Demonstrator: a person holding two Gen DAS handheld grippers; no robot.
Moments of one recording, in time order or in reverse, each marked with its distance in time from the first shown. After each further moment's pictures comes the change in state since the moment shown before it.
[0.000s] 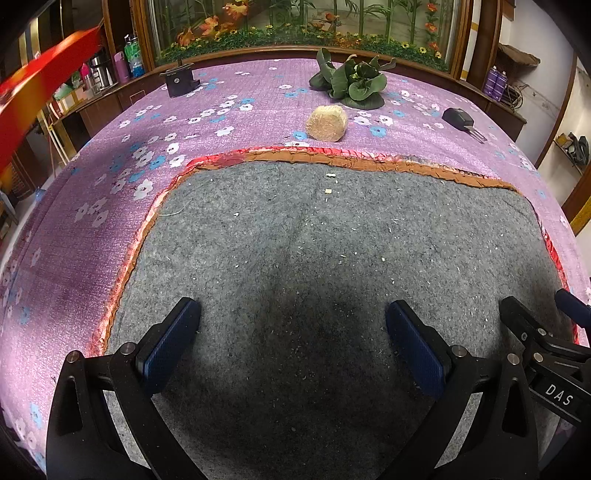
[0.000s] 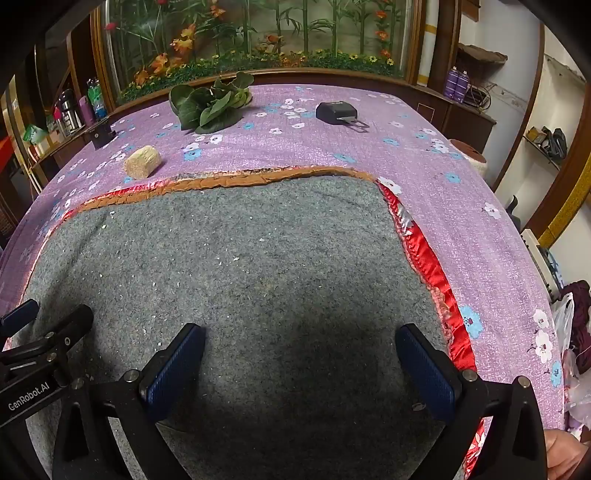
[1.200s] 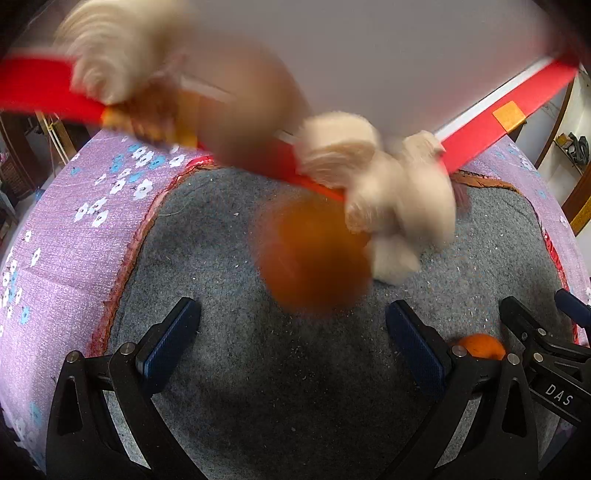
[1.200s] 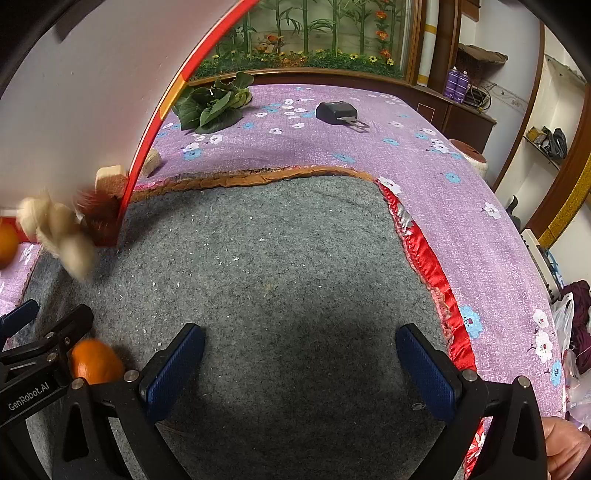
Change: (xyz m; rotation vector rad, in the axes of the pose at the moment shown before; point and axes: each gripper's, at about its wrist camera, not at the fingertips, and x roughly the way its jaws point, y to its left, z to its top) left arm 0.000 -0.001 -0.001 0.000 0.000 0.000; right arm 0.000 0.000 0.000 0.000 -0.001 0.000
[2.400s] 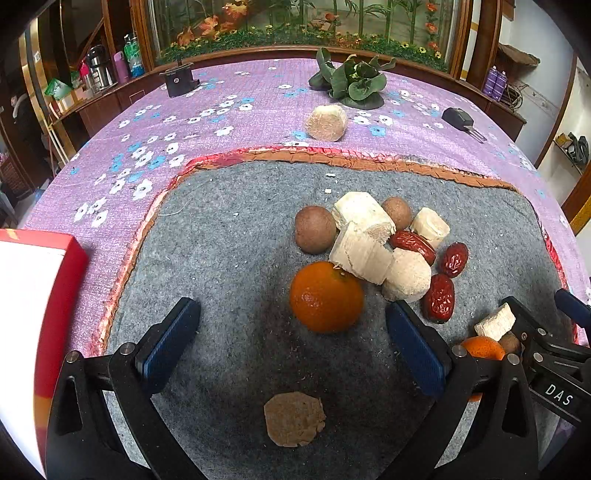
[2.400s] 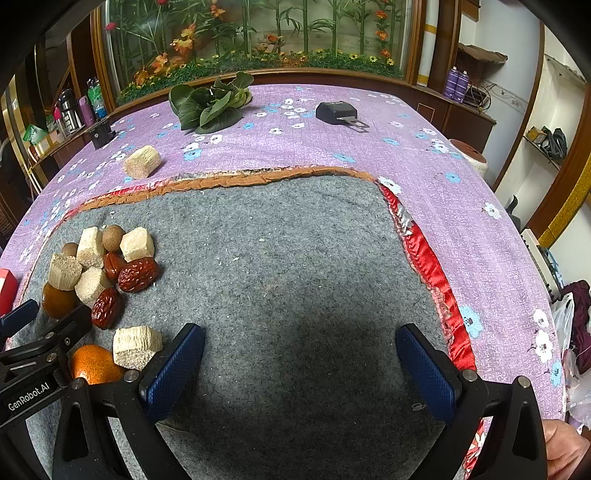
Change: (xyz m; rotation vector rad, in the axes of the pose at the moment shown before) left arm 0.001 0.001 0.001 -0.001 0.000 -0.001; right arm 0.000 0.000 0.001 0.000 0.000 0.000
